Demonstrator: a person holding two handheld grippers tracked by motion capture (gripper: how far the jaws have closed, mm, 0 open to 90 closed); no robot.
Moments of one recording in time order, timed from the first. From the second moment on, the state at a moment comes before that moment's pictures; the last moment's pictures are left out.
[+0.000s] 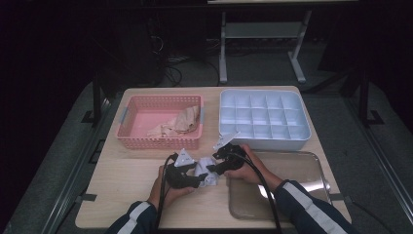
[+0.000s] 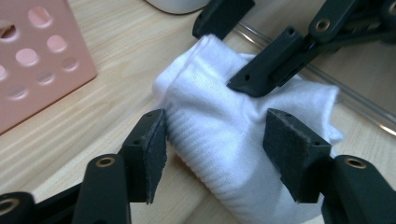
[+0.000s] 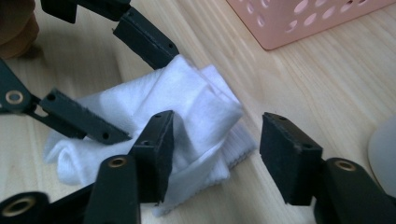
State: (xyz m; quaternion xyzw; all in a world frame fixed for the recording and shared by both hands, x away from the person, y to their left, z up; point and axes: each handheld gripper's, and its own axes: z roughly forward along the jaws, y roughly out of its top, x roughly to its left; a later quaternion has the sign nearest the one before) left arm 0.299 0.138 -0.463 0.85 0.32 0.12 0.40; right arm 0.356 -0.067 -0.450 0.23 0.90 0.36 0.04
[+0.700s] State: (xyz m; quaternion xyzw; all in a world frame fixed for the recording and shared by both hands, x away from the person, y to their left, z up) left arm 0.273 0.173 -0.452 0.87 0.28 0.12 0.37; right arm 0.360 -0.057 -0.464 0.22 0.90 0.36 -0.07
